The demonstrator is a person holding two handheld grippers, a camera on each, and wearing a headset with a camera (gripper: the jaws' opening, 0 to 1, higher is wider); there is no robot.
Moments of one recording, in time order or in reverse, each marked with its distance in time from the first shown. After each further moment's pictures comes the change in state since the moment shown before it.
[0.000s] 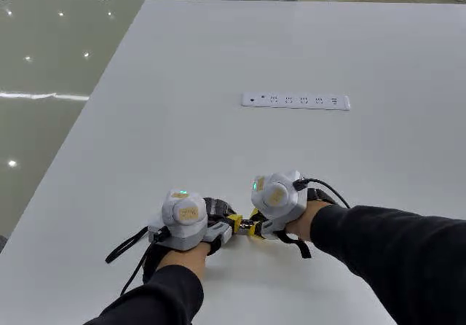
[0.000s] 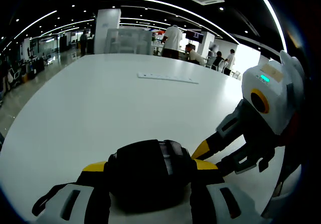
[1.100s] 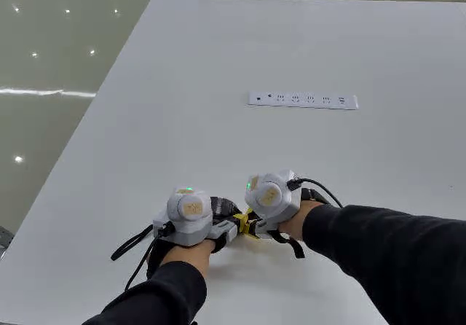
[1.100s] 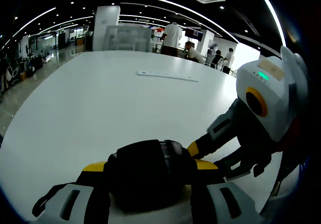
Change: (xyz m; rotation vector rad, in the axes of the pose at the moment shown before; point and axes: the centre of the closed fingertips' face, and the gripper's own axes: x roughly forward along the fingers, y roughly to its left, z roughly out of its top) left arm 0.003 0.001 -0.002 -0.003 0.027 -0.016; right arm 0.011 0.005 0.013 -0.018 -0.015 0.001
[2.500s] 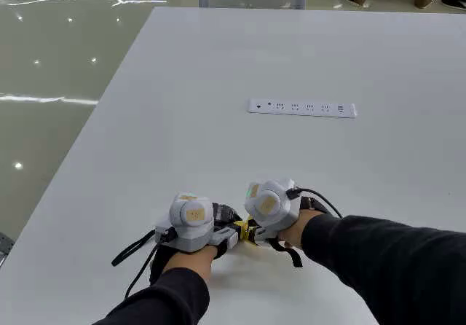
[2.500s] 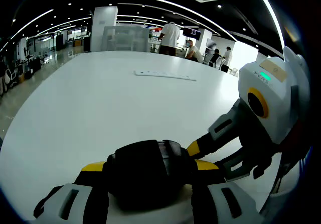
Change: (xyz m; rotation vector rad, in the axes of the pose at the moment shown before) left arm -0.002 -0.001 0.001 0.017 0.010 -0.023; right arm -0.004 -0.001 0.000 0.028 -0.015 -0.060
